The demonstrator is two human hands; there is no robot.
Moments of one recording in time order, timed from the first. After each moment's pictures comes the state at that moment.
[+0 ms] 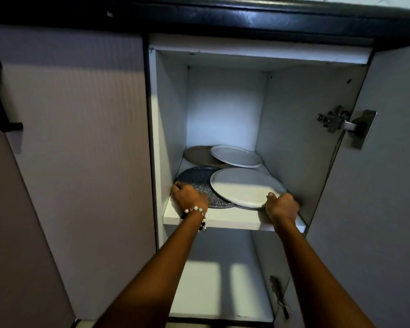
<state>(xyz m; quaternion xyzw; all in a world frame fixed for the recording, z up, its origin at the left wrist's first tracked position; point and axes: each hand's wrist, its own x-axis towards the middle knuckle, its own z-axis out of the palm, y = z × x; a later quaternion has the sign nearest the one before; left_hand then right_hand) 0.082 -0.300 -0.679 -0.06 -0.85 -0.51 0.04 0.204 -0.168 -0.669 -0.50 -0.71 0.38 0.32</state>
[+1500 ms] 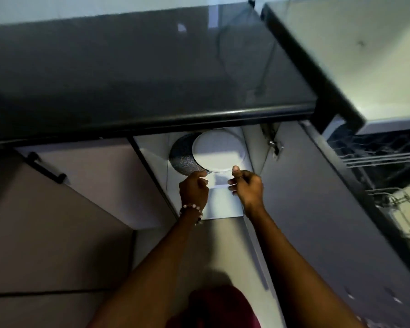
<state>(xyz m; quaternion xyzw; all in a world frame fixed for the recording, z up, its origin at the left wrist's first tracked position) 0.206 -0.348 -0.532 -0.14 -0.84 -0.51 -0.12 0.303 -0.259 -0.493 -0.45 -0.58 0.63 0.24</state>
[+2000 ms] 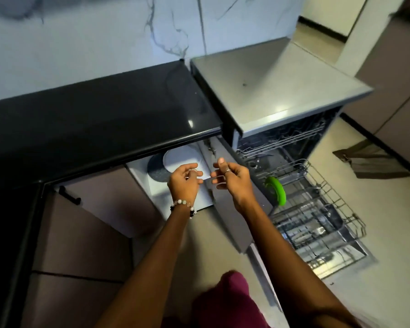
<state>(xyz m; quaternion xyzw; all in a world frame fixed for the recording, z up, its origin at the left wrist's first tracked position) 0.370 -0.412 -0.262 -0.16 -0.73 -0.62 -0.23 0.480 -0.353 -0.240 -0.41 -0.54 0.67 0.31</state>
